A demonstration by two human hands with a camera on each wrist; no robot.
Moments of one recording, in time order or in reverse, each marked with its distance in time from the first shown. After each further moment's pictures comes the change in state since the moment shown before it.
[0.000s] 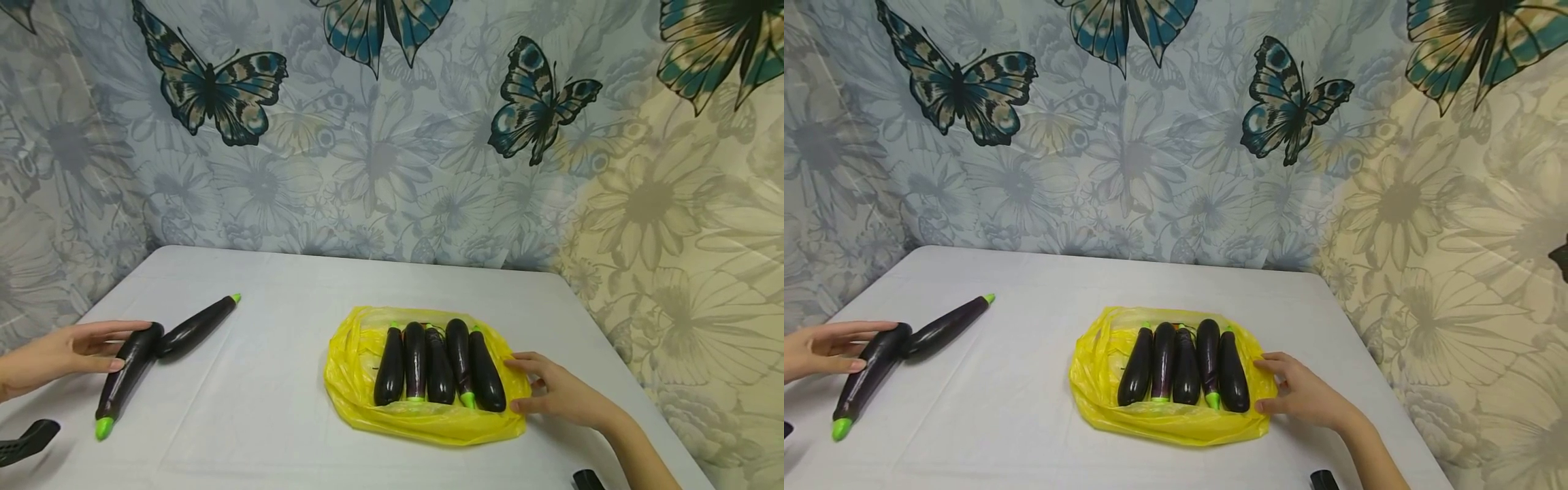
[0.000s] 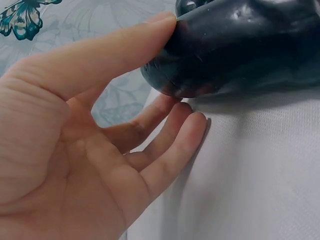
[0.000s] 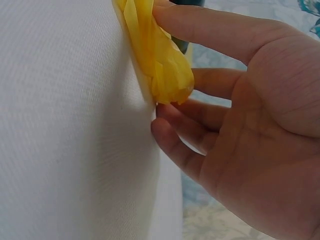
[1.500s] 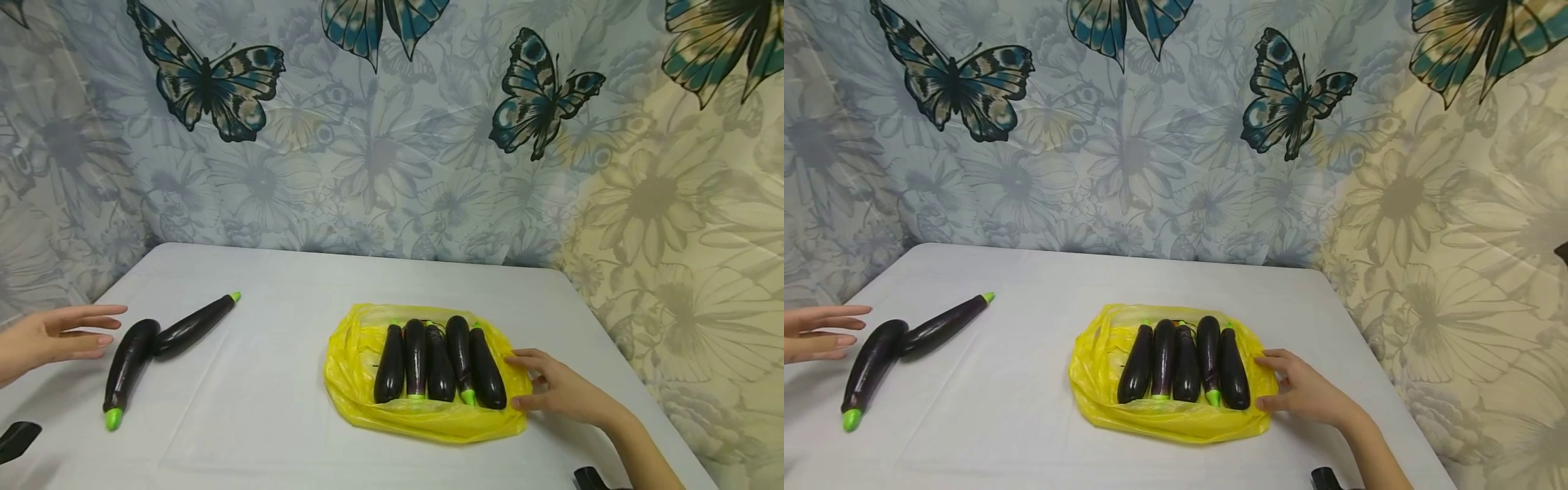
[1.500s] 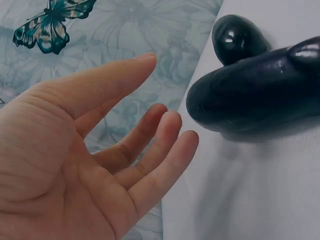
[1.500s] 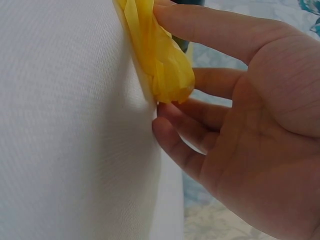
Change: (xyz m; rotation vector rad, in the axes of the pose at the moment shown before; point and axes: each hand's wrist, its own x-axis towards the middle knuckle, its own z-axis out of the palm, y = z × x) left_hand -0.007 0.005 -0.013 0.129 0.267 -0.083; right_hand 0.001 -0.002 -0.002 -0.002 0.000 0.030
